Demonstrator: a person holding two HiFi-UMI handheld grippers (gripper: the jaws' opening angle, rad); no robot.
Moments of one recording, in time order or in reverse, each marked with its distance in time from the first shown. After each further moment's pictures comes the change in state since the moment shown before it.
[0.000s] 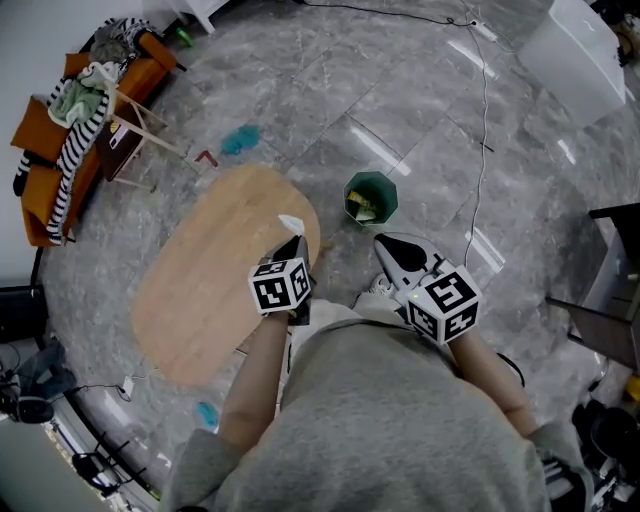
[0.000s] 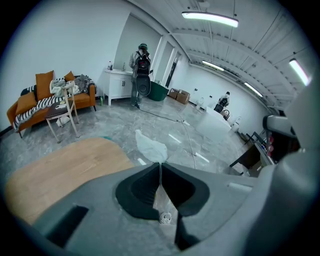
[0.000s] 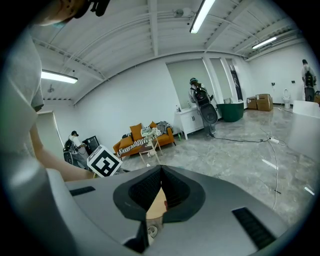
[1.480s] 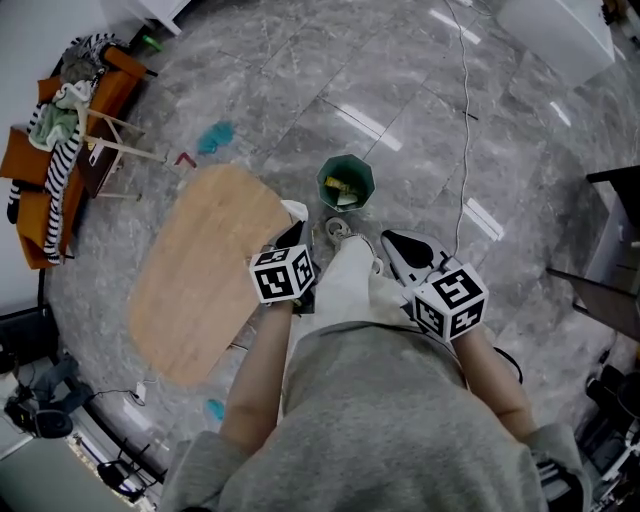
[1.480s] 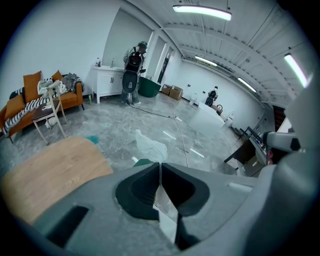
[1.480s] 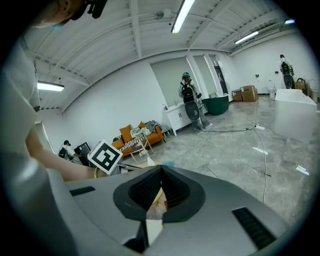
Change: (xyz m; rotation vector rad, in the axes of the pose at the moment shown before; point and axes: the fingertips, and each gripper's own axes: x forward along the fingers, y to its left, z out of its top) left arm 0.057 -0.090 -0.003 0.051 0.039 -0.058; right arm -0.058 -0.080 -0.047 0.124 0.012 -0.084
